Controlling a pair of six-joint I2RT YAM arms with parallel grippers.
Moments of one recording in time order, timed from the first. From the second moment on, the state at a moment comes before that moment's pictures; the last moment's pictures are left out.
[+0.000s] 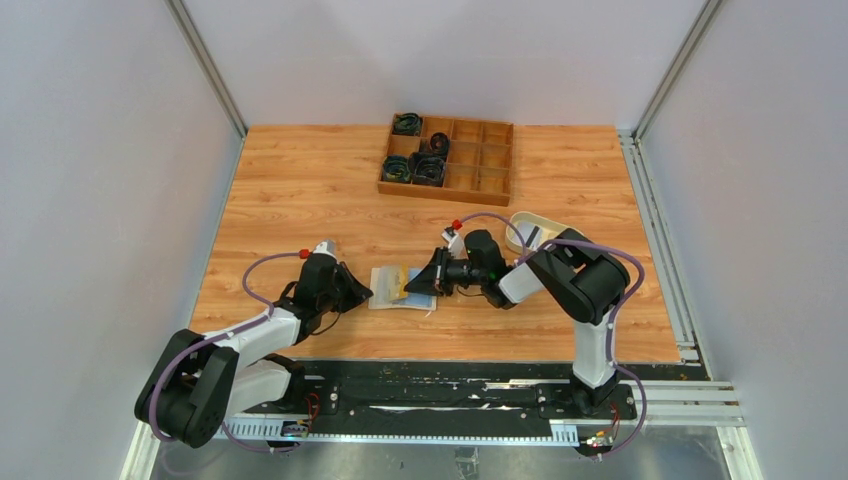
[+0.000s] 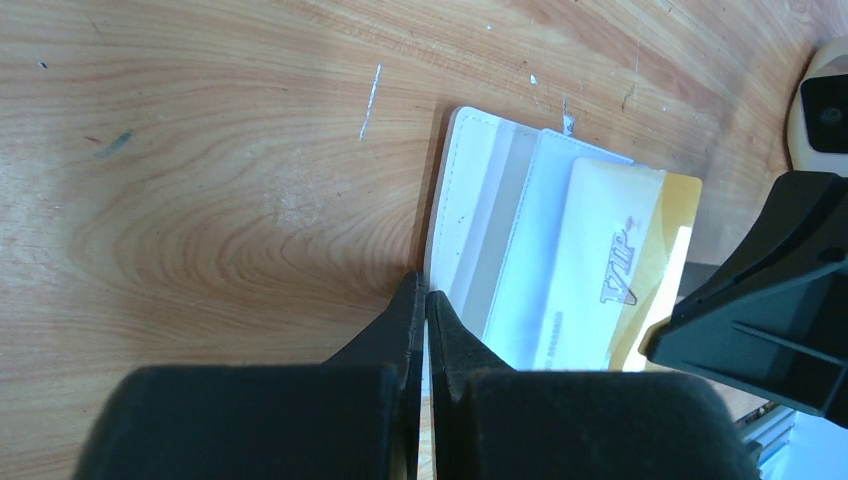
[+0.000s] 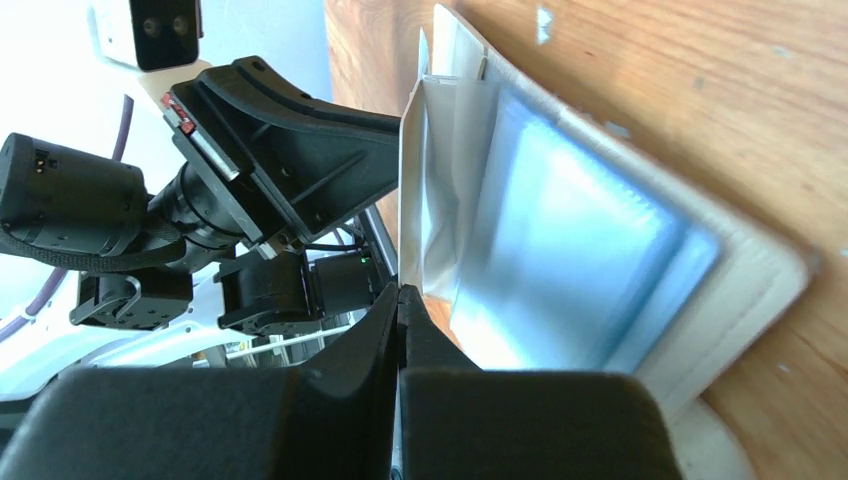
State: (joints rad) left arm -0.38 1.13 0.23 0.19 0.09 -0.83; right arm 0.70 1.94 0.69 0.90 -0.68 1.21
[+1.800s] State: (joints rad) left arm -0.38 1.15 0.24 0.20 0.09 -0.82; right arm -0.46 1.43 0.68 -0.26 -0.74 0.50
